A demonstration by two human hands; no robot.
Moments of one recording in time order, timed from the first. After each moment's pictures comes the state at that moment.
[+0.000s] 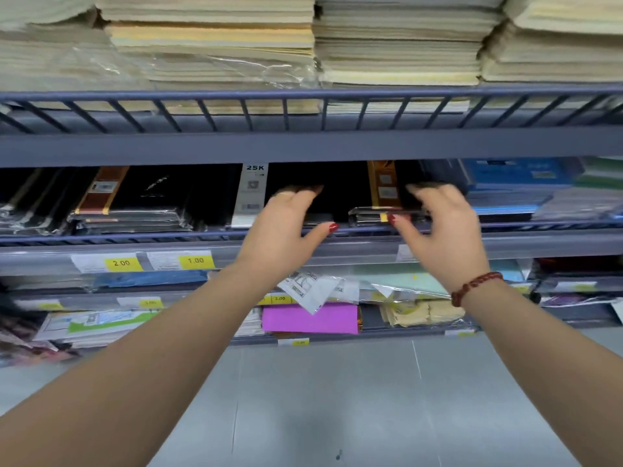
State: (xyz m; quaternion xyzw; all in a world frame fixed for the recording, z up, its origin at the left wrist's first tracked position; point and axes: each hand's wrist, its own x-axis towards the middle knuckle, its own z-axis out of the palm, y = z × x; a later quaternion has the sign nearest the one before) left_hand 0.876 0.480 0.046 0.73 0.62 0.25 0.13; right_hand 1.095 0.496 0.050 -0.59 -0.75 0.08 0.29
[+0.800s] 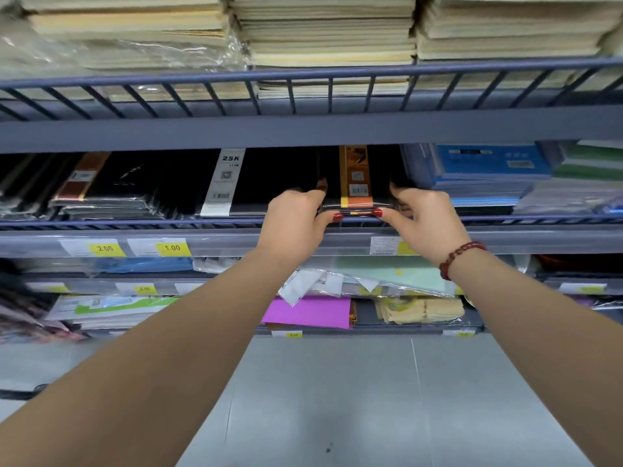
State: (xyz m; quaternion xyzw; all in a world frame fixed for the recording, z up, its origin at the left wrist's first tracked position) left_hand 0.945 0.494 0.037 0.71 0.67 0.19 0.08; right_hand 1.137 0.526 0.036 -0.58 -0.75 0.23 0.21
